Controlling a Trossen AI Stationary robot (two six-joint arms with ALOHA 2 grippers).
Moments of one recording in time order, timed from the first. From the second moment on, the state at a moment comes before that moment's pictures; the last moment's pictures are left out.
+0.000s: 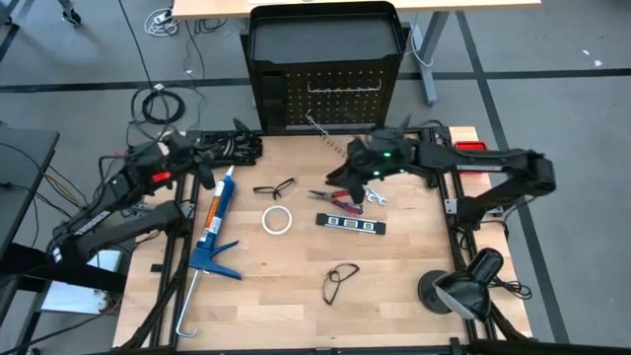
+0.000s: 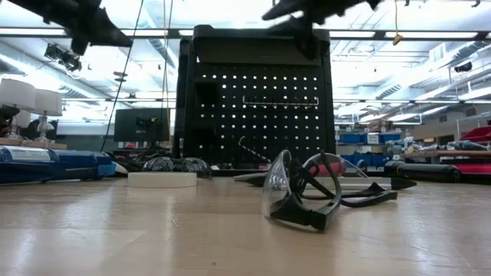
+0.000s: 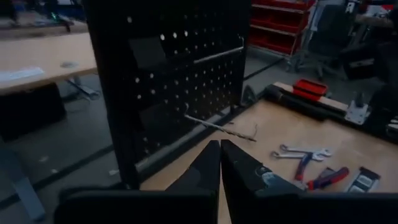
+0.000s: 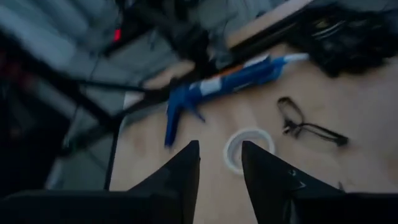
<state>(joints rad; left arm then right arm) 0.58 0.37 0.65 -0.46 -0.10 -0.12 -0.19 1.36 1.13 -0.18 -0.24 0.45</state>
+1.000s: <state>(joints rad) 0.58 0.00 0.35 -0.38 0.09 -0.38 -0.26 0.60 0.26 0.23 -0.26 0.85</state>
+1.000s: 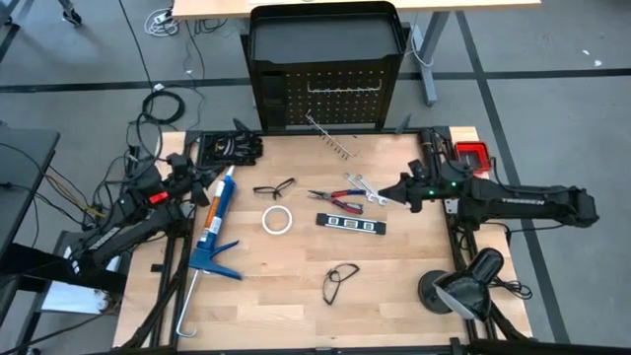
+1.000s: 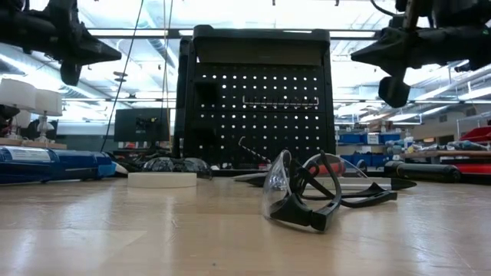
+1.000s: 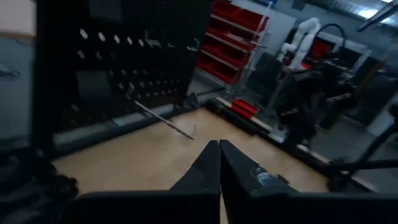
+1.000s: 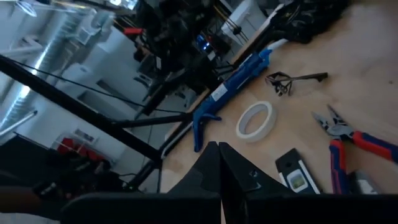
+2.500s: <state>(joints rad) 0.58 0.01 0.09 -0.24 0.13 -0.53 -0.27 0.43 0.01 0.16 -0.44 0.69</state>
